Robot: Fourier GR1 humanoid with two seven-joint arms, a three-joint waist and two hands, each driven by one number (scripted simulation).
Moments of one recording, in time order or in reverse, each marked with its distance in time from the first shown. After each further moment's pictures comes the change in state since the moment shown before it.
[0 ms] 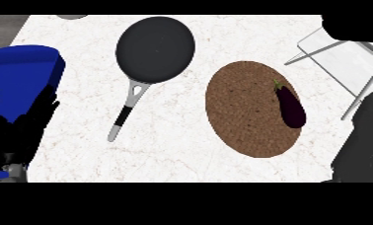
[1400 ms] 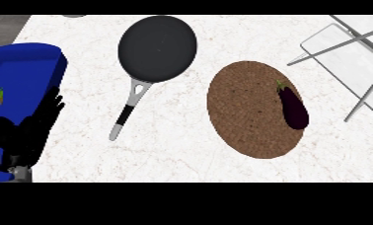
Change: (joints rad) left arm 0.015 -0.041 0.003 -0.027 -0.034 -0.020 0.000; right arm -0.122 -0.336 -0.315 0.454 0.089 0.105 -0.200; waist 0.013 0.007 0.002
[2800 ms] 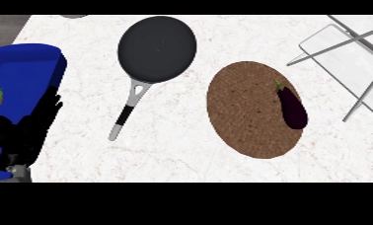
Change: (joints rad) left arm -0.014 -0.015 0.041 0.021 -0.026 -0.032 -0.003; right arm 0.143 -0.094 -0.177 0.155 -0.268 -0.401 -0.056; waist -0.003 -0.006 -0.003
